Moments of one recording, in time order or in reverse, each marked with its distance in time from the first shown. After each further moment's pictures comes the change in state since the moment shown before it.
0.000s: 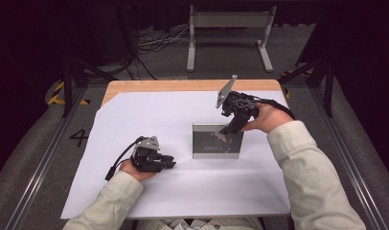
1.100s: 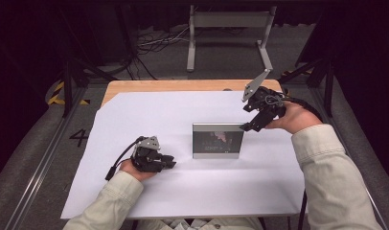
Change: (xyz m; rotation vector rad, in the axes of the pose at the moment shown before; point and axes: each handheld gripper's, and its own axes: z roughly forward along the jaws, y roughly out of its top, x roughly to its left) left arm 0.001 0.000 0.000 -0.004 0.002 -0.006; right arm -0.005 -0.048 -0.042 -0.046 -0.062 0.082
